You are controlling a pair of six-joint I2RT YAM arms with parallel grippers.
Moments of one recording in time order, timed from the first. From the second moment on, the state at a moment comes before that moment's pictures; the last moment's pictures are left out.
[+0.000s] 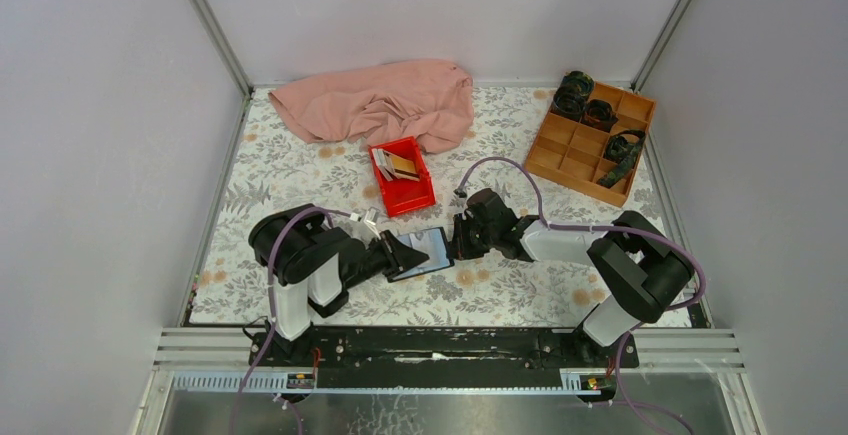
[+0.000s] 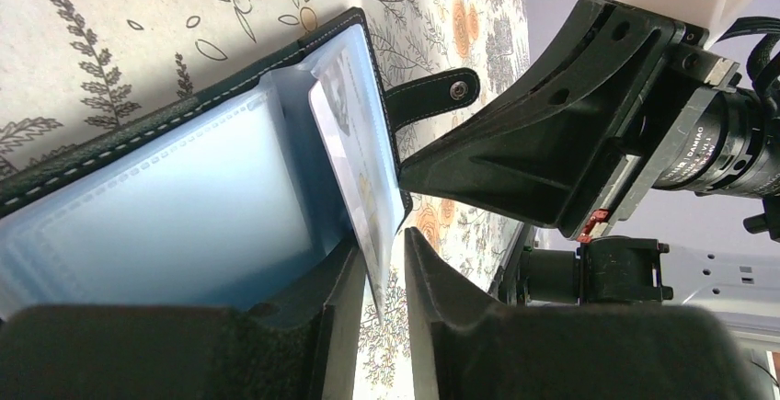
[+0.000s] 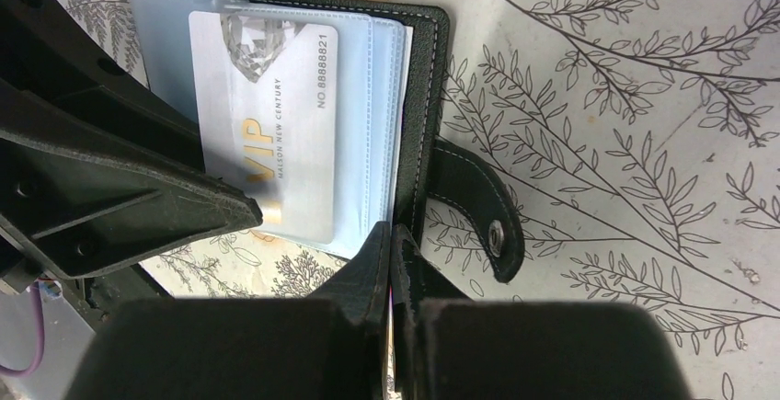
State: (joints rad) left arm -0.67 1.90 0.09 1.53 0.23 -1.13; right arm 0.75 1.59 0.68 0.06 -0.23 0.57
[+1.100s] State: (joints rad) left arm -0.63 1.82 0.01 1.53 0.25 -1.12; right arm 0.73 1.64 0.68 0.13 -0.28 0.60
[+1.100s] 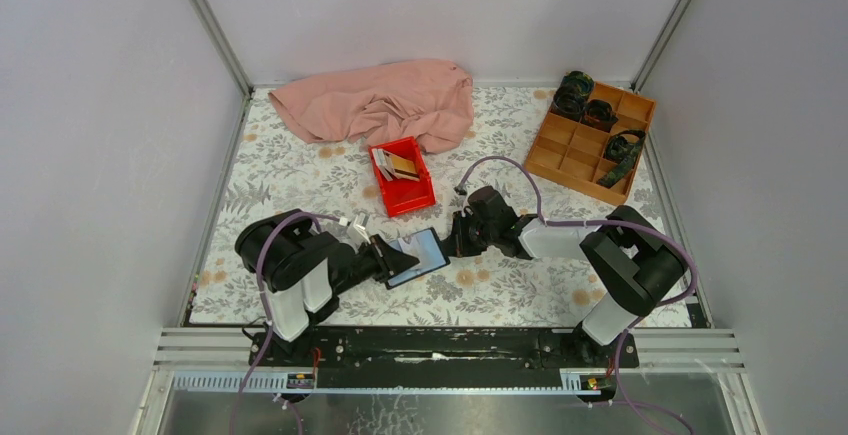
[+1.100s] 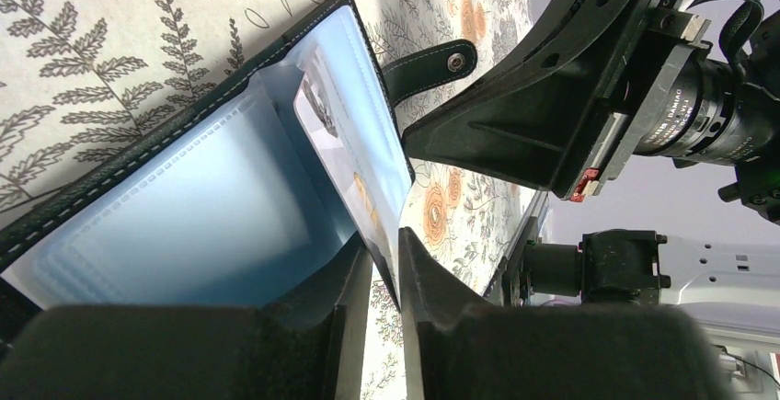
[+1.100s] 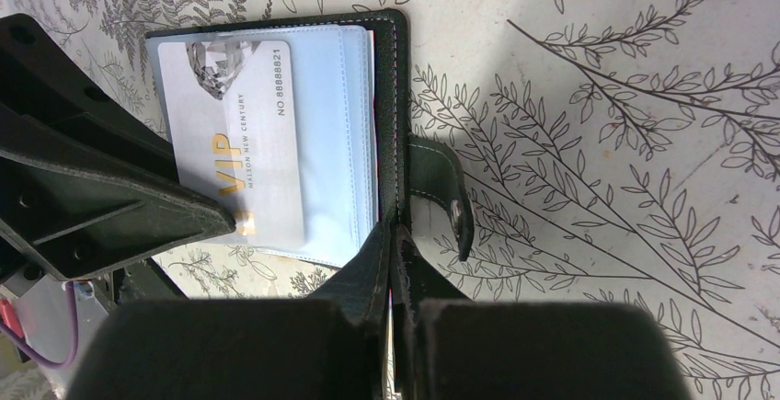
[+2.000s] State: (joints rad) left arm -0.62 1.69 0.01 1.42 0.24 -1.07; right arm 0.64 1.60 0.64 0.12 -0.28 0.59
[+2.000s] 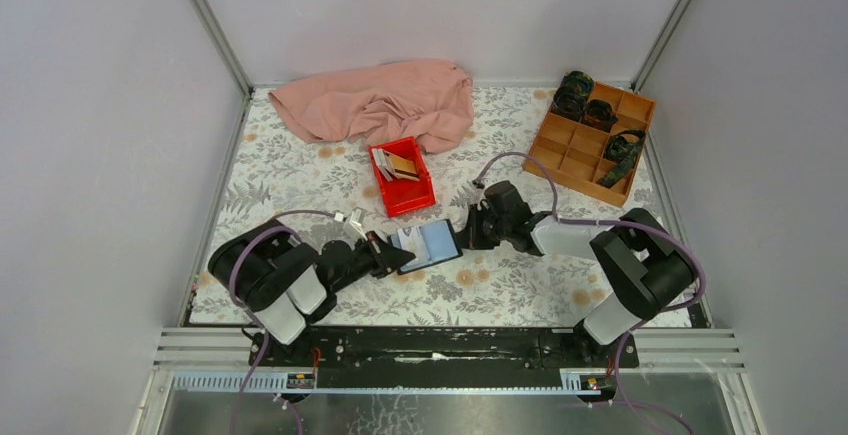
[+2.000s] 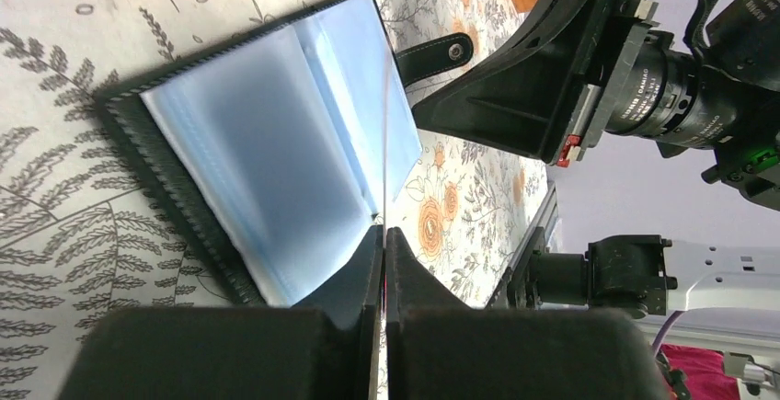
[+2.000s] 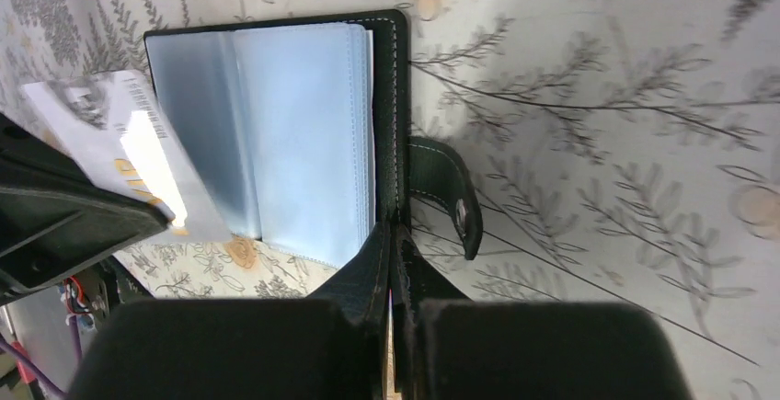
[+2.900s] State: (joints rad) left arm -0.61 1.38 0.03 1.26 0.49 -0.96; right arm 0.59 1.14 0.48 0.34 -0.59 0.55
